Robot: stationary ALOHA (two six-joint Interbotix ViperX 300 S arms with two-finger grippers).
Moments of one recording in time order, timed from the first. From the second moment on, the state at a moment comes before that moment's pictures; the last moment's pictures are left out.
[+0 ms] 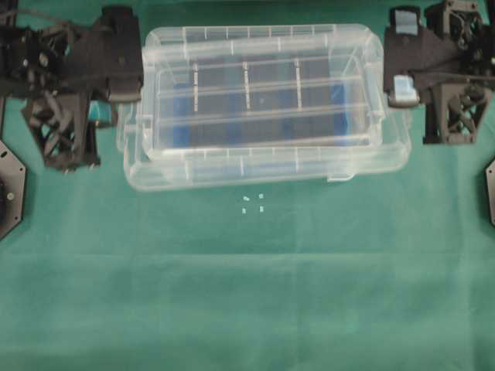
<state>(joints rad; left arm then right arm) 0.15 -0.43 0.44 0.02 1.11 0.01 -0.19 -0.48 0.53 -0.18 1.03 -0.02</state>
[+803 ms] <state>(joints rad) -0.21 -0.35 0.42 0.01 1.12 -0.21 0.24 -0.42 0.53 -0.29 1.11 0.34</state>
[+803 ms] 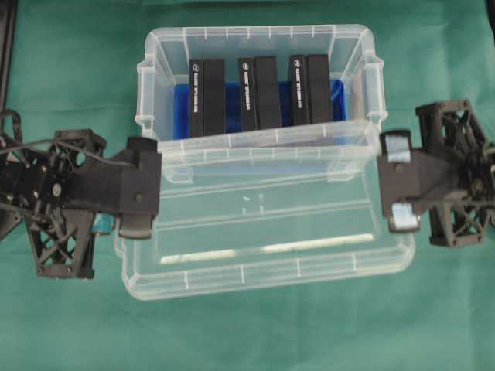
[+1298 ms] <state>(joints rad) -0.30 -0.32 0.40 0.01 1.12 -0.31 0.38 -0.36 0.49 -0.32 1.16 0.48</state>
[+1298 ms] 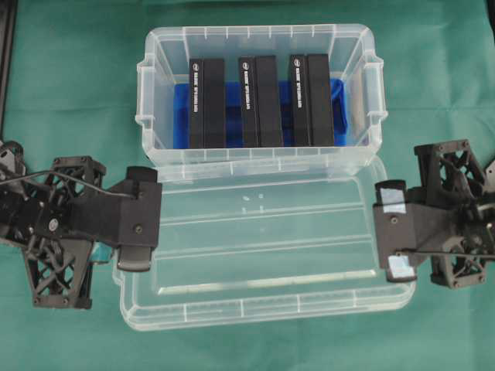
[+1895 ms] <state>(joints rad) -0.34 -0.27 0.40 0.02 1.12 -0.34 0.43 -0.29 0.46 -0.32 1.16 0.53</state>
